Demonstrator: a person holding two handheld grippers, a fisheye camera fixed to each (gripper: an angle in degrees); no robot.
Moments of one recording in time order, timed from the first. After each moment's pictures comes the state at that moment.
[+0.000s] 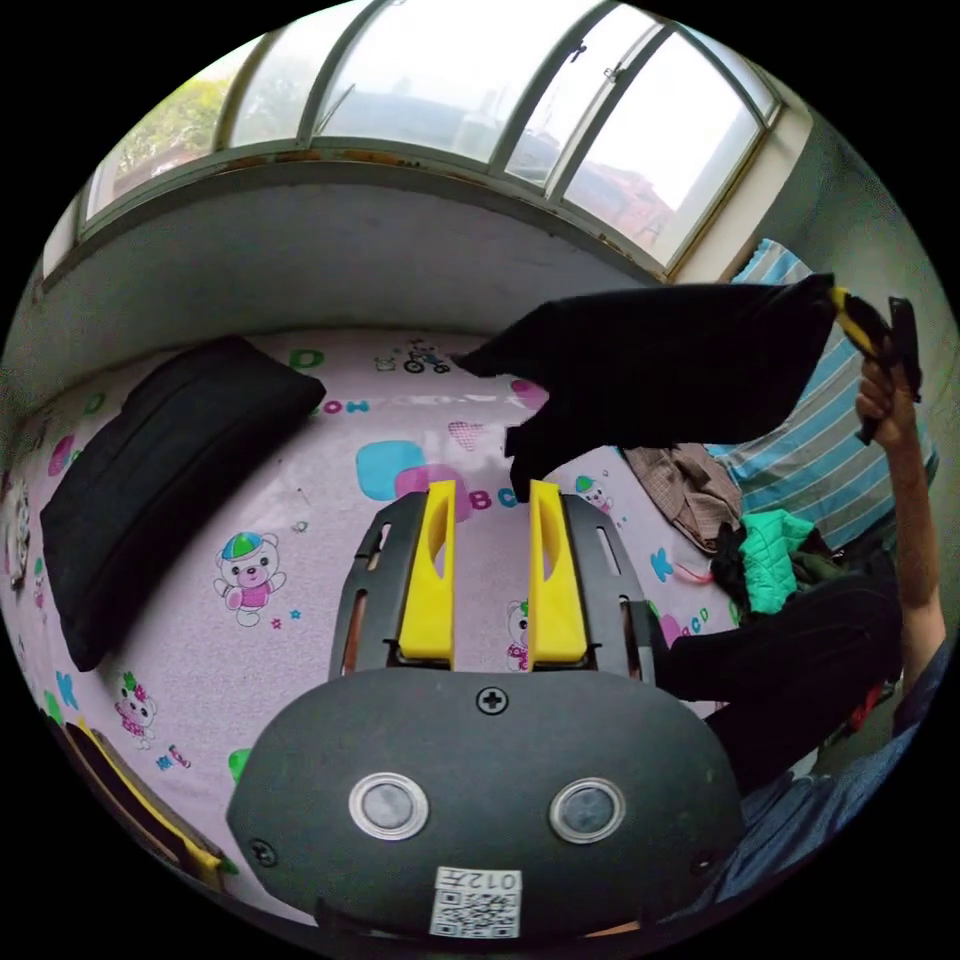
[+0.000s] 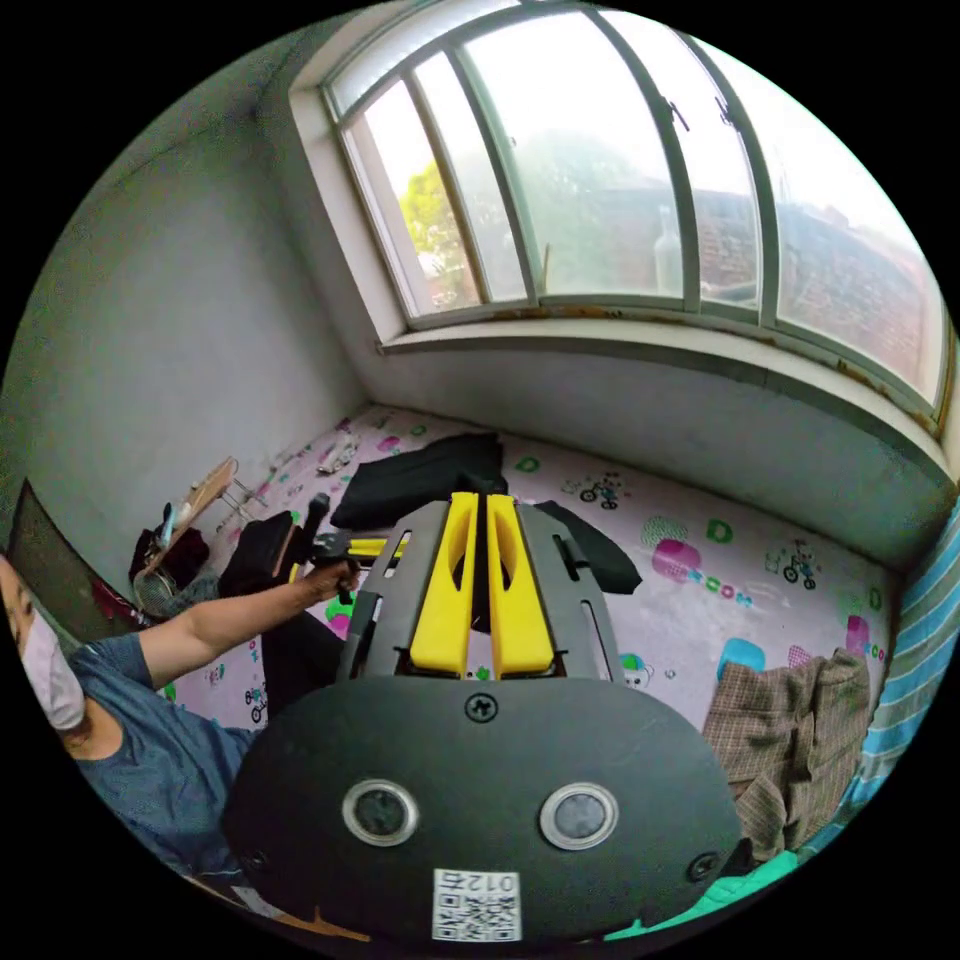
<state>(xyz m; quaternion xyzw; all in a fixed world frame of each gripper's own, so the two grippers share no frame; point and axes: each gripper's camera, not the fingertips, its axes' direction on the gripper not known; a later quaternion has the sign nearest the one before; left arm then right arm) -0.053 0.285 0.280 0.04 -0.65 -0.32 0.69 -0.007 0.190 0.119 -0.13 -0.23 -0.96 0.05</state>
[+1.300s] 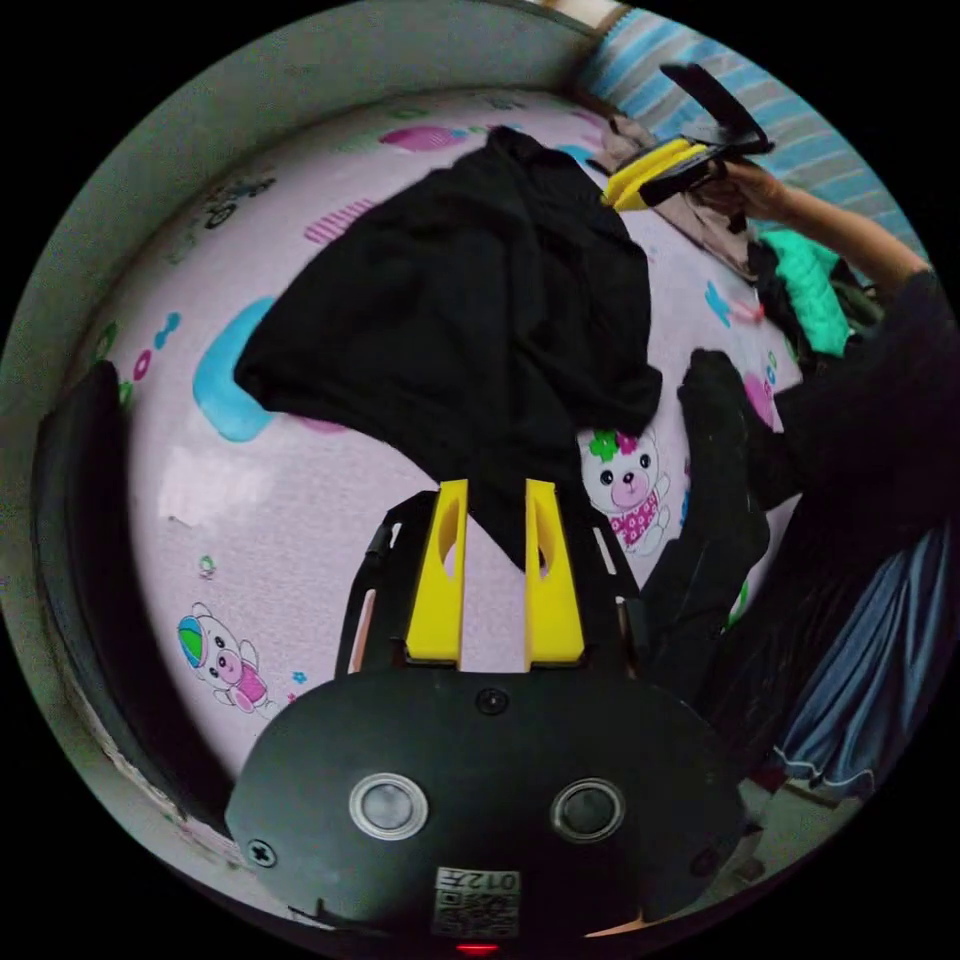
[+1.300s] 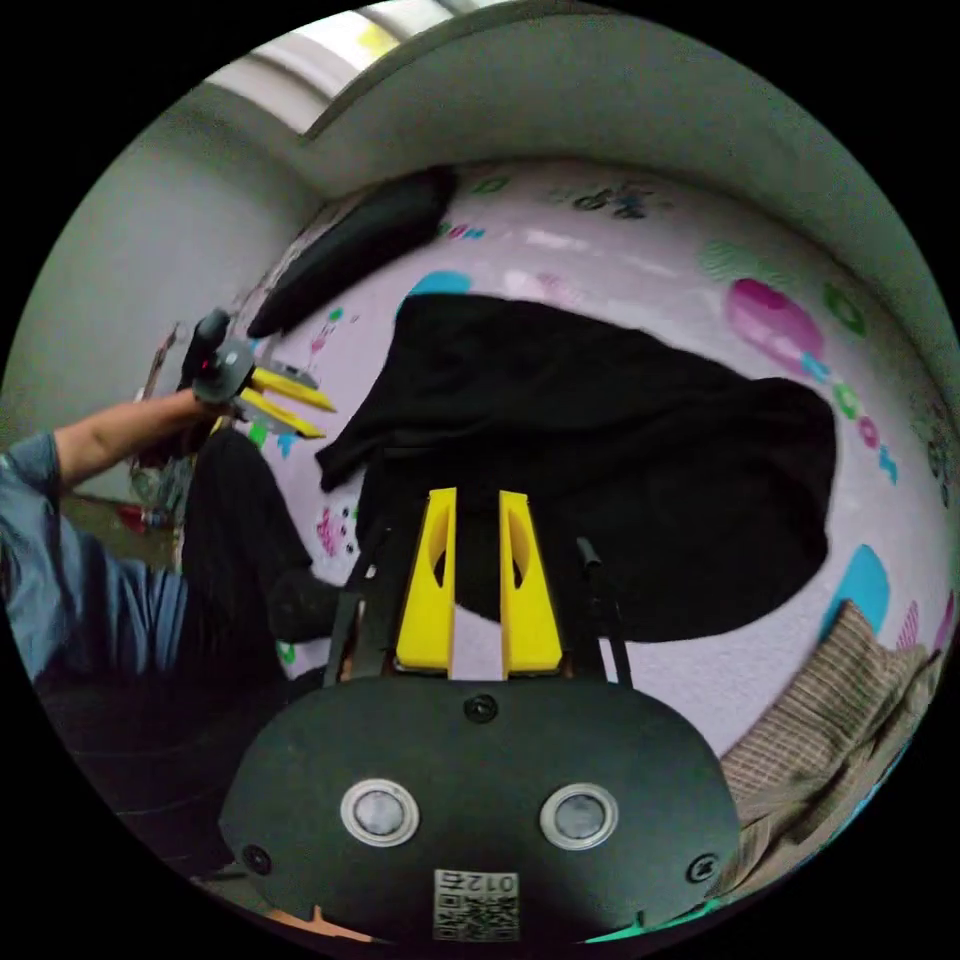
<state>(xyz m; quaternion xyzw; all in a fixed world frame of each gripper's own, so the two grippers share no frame) -0.309 0.255 0.354 -0.35 -0.50 -0.31 0.73 -0.178 0.297 0.480 -0.23 0.09 -0.97 0.00</state>
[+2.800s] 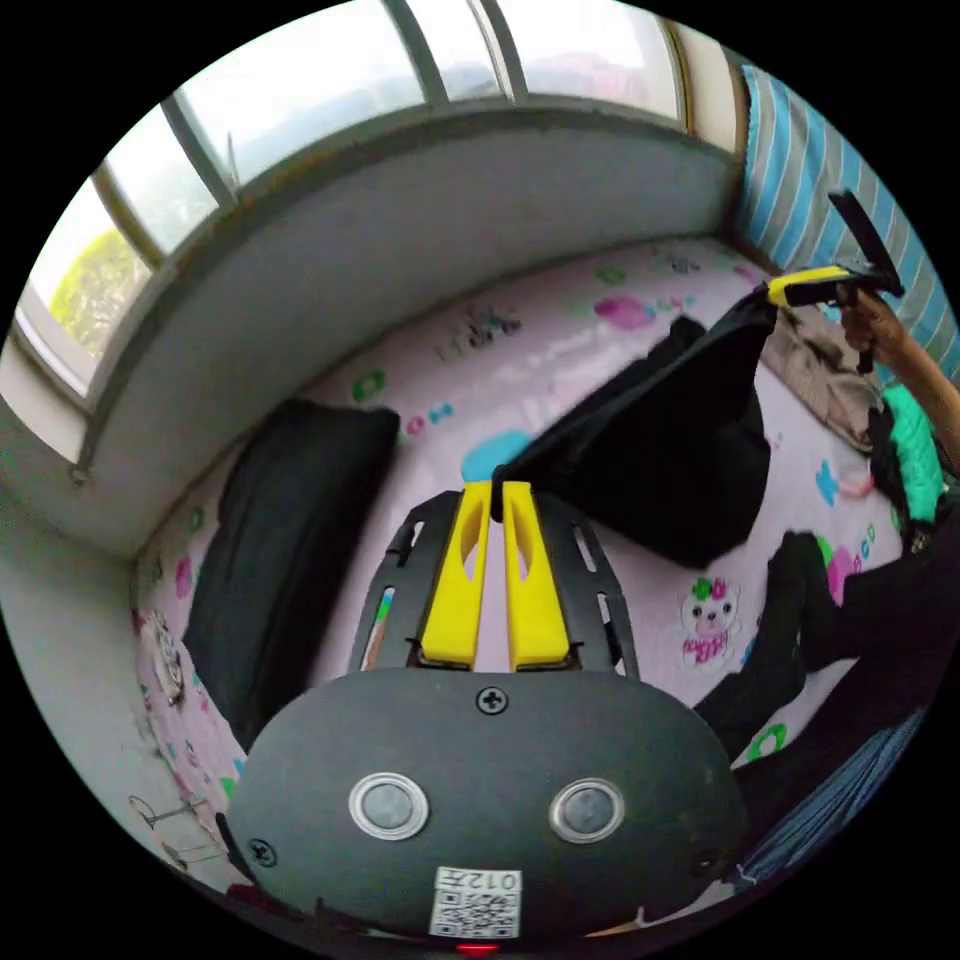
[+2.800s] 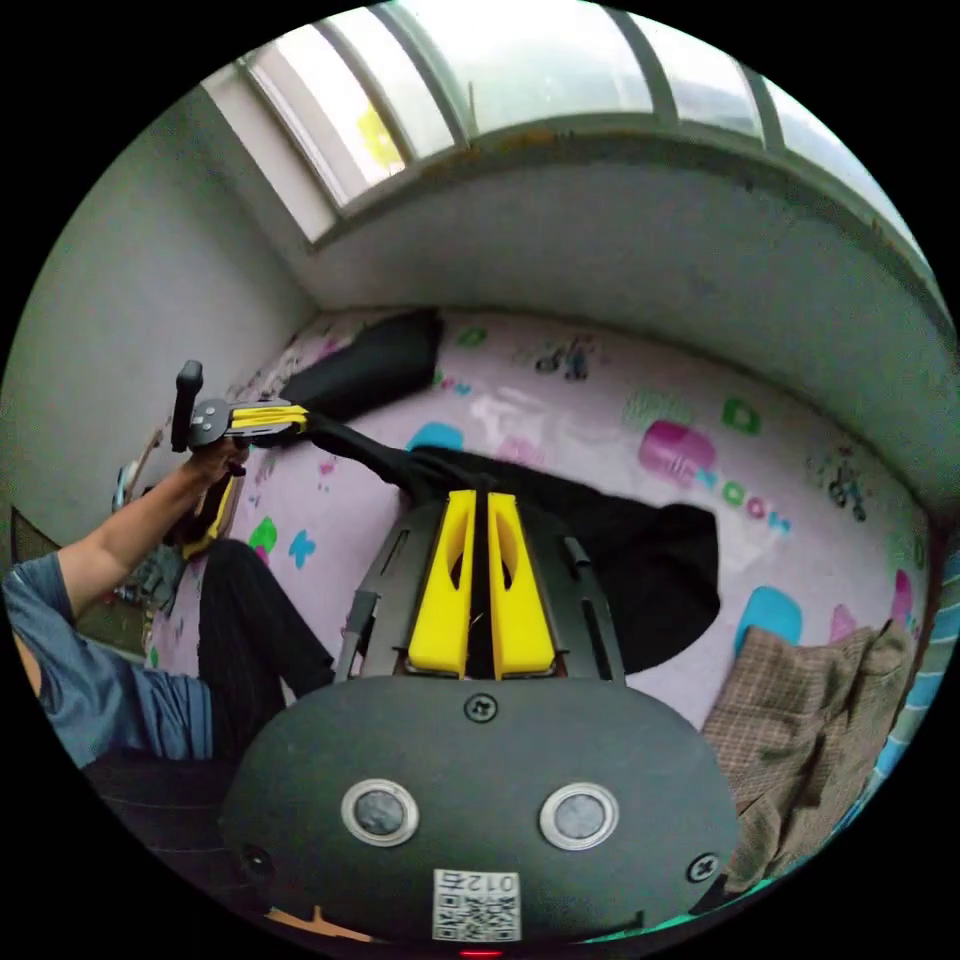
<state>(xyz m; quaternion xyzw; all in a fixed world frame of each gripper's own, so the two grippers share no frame) -0.106 0.218 0.391 -0.18 -0.75 -0.26 0.58 -0.198 0.276 0.340 -0.13 -0.11 -0.98 0.06</state>
